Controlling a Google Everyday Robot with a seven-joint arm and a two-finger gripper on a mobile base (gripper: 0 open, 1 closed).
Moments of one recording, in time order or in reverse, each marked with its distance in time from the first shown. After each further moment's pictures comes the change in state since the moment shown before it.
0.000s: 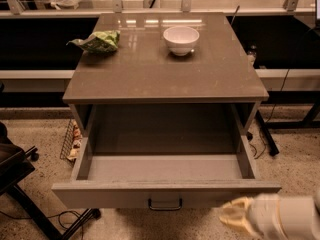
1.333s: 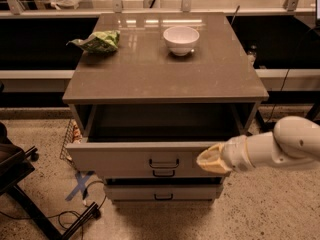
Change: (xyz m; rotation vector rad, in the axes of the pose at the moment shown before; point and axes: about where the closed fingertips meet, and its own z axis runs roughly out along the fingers) arm -0.096 -0.118 0.046 -0.056 -0.071 -0.151
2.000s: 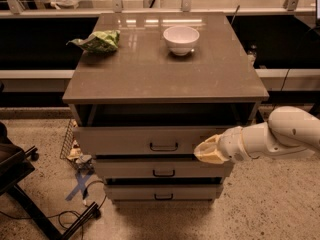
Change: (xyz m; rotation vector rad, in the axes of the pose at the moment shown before) arm -0.018 -0.024 0.008 -0.014 -0.009 -0.038
